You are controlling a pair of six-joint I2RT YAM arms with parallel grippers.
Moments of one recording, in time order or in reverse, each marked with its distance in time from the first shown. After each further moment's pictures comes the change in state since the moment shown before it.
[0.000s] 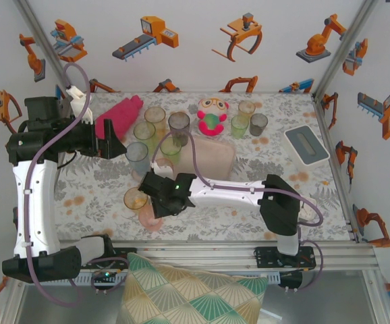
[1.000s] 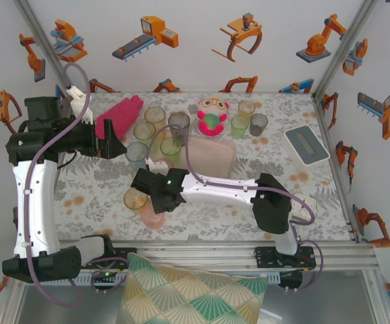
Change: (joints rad) left arm 0.000 0.000 0.000 0.000 0.003 0.000; right arm 0.000 0.082 0.162 -0.137 0.054 -0.028
